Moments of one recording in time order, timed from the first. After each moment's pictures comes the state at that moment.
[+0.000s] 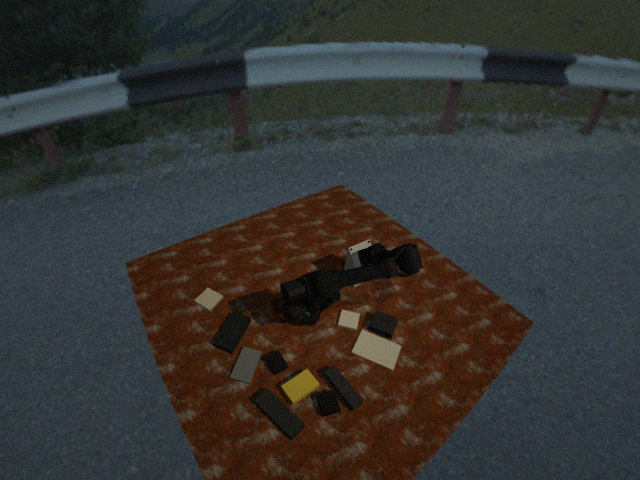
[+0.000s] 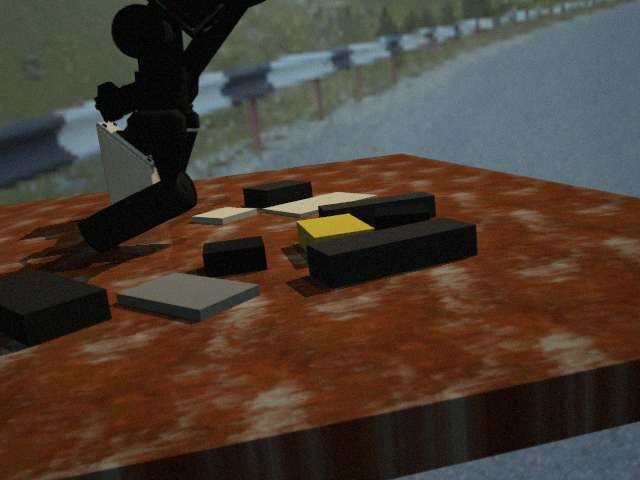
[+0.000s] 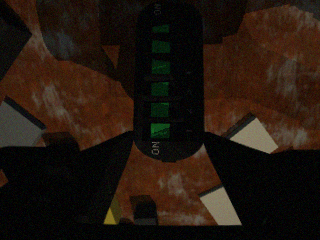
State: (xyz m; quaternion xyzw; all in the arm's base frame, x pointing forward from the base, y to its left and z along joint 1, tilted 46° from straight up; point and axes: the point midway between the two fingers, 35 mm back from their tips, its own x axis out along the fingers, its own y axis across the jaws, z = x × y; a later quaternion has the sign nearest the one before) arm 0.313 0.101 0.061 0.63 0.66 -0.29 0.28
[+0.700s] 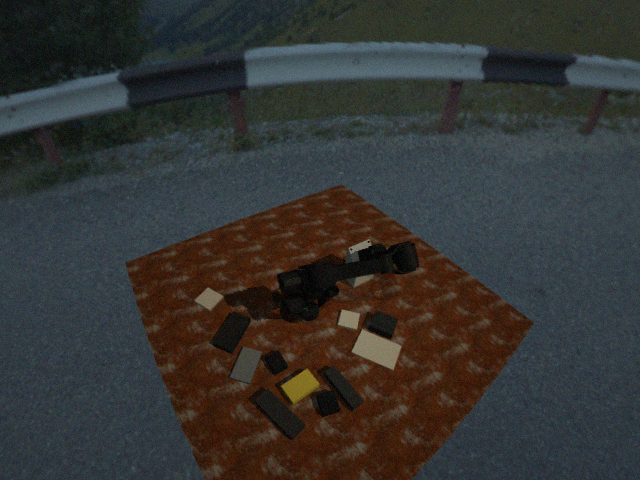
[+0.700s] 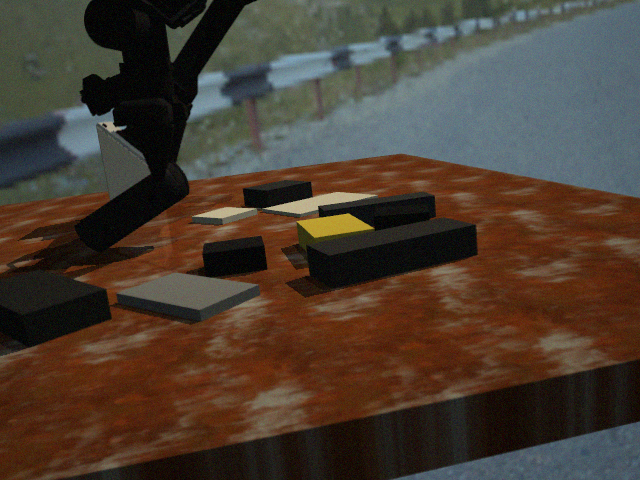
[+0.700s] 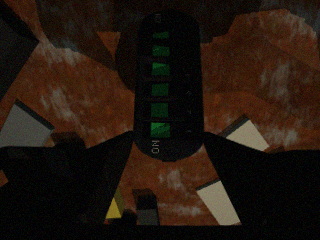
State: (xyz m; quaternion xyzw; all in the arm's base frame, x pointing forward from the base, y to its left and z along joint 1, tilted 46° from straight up) arm 0.314 0.084 0.061 0.64 0.67 -0.27 0.27
